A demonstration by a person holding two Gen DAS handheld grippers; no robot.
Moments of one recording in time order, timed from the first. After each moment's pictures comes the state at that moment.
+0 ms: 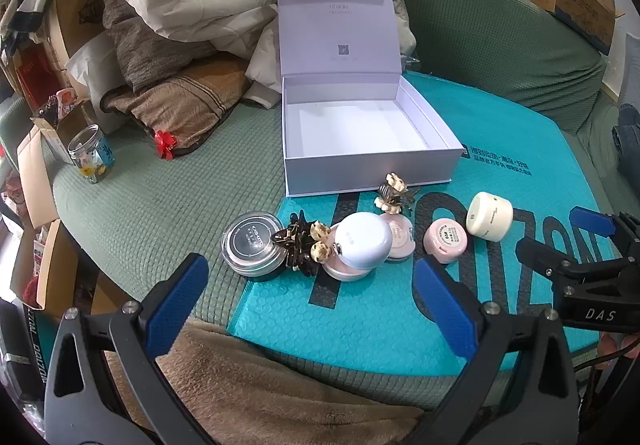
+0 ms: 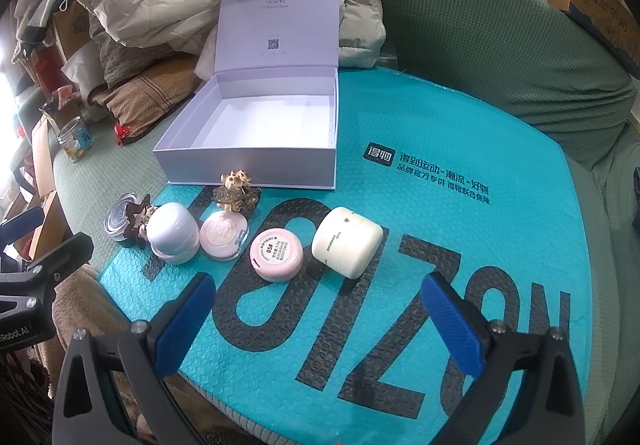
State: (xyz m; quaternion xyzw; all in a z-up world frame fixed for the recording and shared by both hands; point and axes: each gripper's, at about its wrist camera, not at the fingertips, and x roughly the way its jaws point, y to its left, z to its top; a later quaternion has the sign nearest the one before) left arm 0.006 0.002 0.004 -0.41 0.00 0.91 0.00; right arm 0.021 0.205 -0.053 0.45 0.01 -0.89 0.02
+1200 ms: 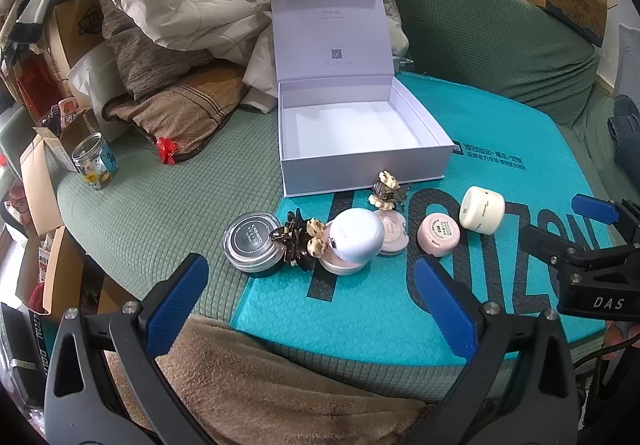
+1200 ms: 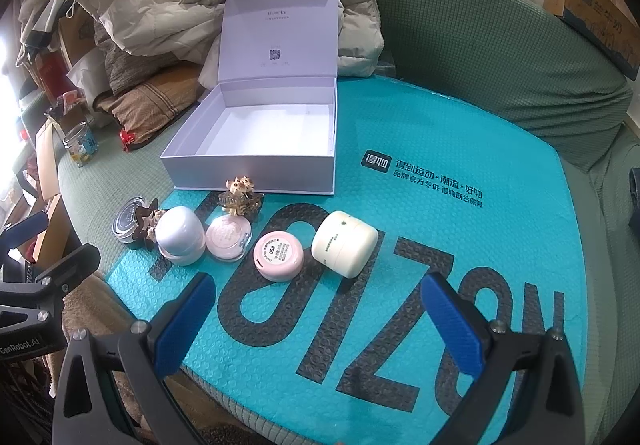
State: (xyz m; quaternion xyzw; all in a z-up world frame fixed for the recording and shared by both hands) left arm 0.015 0.011 0.010 -0.41 0.01 0.91 0.01; right arm 0.033 0.208 -0.041 0.44 0.01 -0.90 0.02
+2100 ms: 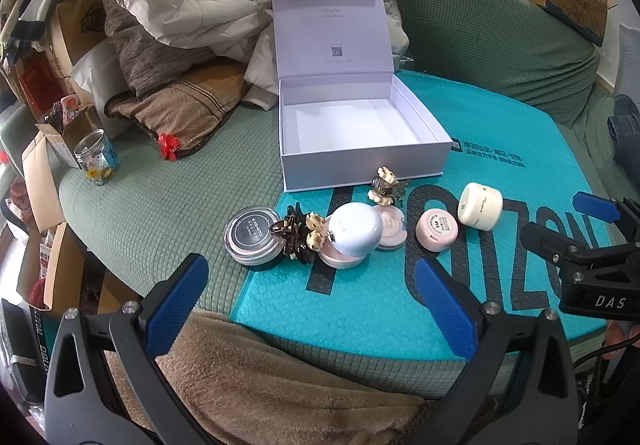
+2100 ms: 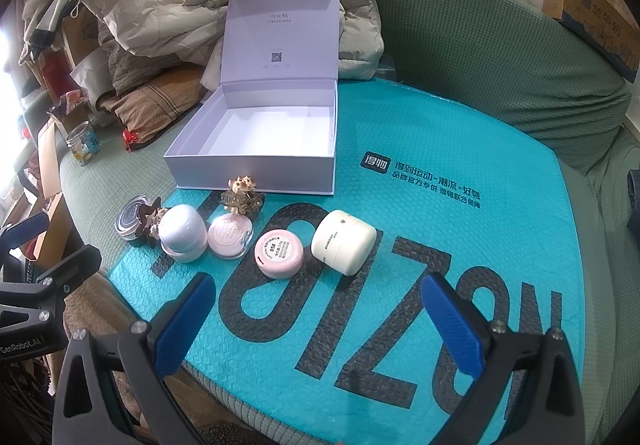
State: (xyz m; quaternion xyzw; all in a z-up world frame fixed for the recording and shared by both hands) left arm 0.027 0.010 0.013 -0.41 0.01 0.91 0.01; right arm 0.038 0.209 -0.038 0.44 0.01 -0.90 0.02
